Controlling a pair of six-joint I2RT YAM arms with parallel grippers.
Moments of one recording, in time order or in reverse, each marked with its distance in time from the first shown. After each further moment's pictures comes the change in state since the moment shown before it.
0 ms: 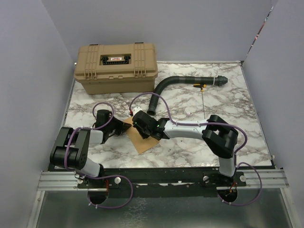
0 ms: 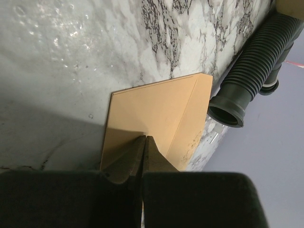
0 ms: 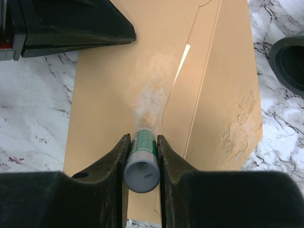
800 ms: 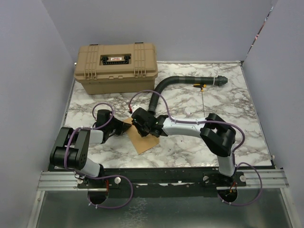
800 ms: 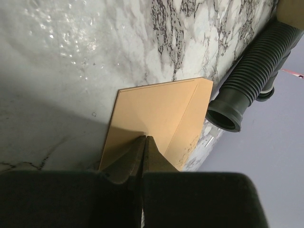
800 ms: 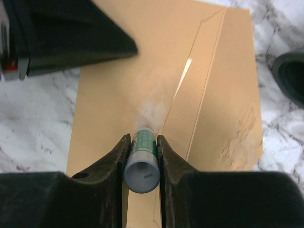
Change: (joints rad) left arm 0.000 -0.002 0.006 -0.020 -0.014 -0.041; right arm -0.031 0.049 0.076 -0.026 -0.061 0.017
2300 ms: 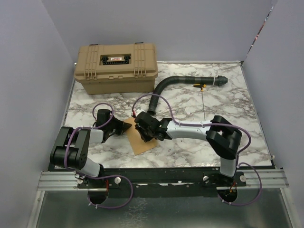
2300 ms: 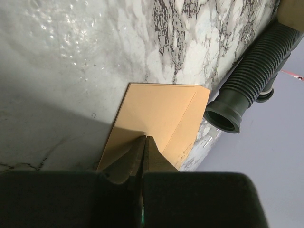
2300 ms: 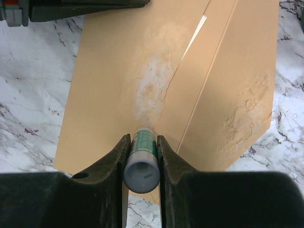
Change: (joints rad) left arm 0.000 0.006 0.011 -0.019 0.001 -0.018; right arm 0.026 -0.094 -0.112 -0.035 -0.037 0.054
